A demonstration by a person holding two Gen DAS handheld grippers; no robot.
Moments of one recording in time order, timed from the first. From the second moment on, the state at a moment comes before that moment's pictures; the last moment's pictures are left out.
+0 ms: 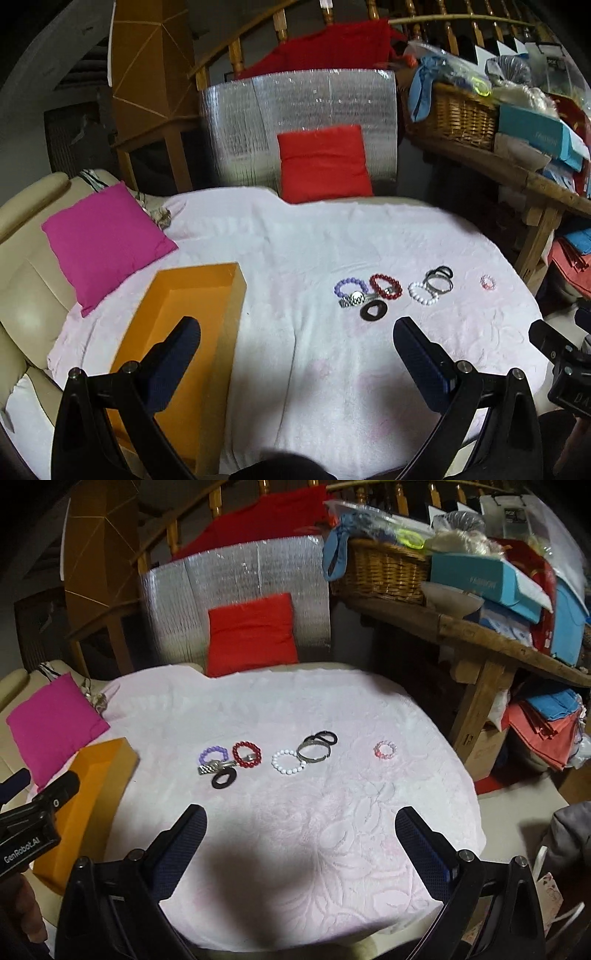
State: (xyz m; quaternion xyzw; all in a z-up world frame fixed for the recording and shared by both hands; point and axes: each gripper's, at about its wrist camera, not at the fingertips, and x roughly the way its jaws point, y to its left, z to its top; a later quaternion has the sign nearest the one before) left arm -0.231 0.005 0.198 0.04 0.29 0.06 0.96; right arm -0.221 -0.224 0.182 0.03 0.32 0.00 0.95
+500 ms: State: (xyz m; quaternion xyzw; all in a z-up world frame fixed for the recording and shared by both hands) left arm -0.251 0.009 0.212 0.04 0.26 0.06 0.96; right arm -0.231 -0.221 0.196 0.05 0.32 0.00 0.95
